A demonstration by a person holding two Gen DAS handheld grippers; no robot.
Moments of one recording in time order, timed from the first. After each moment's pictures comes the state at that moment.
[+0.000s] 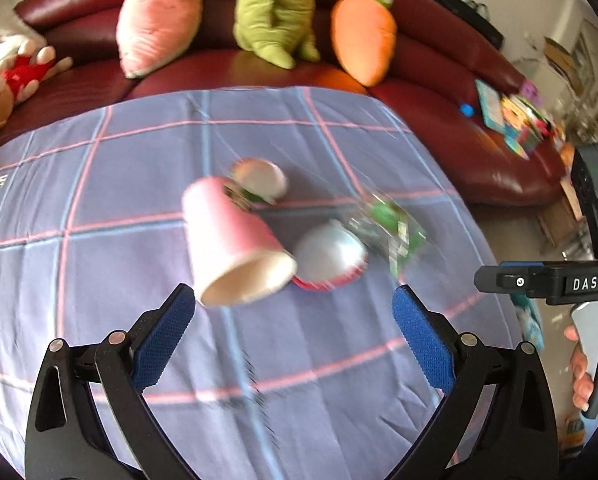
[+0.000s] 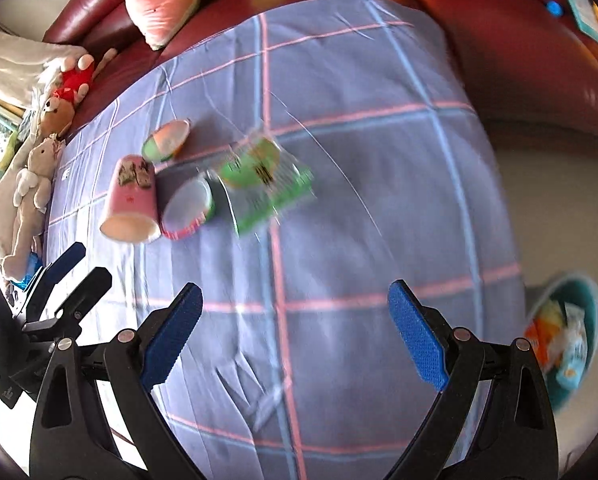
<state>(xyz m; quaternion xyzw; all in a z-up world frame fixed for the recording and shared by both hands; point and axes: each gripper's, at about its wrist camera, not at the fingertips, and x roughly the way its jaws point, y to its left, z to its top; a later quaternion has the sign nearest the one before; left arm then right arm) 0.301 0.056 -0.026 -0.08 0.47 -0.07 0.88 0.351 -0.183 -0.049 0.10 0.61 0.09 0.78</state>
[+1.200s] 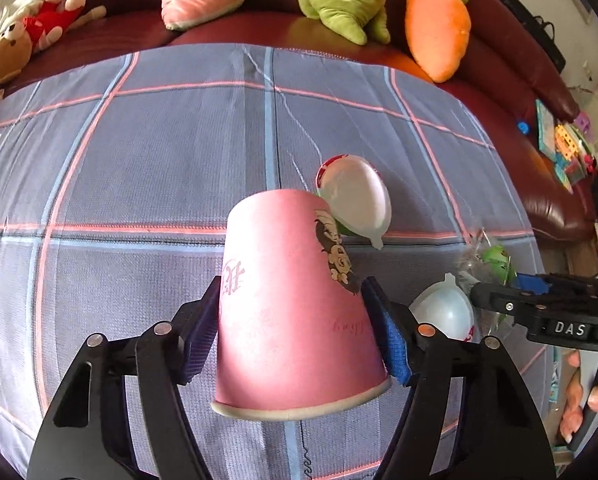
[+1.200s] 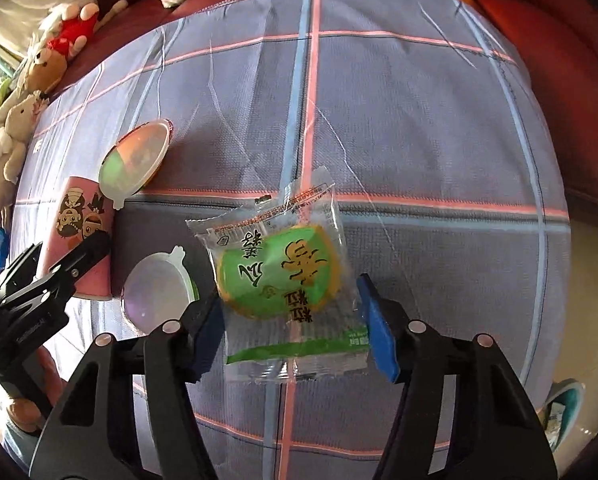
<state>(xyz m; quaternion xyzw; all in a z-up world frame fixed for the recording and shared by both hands) 0.365 0.090 -0.088 -0.12 0.52 0.00 0.85 0.437 -0.132 -0.110 0.02 0.63 0.12 0.77</state>
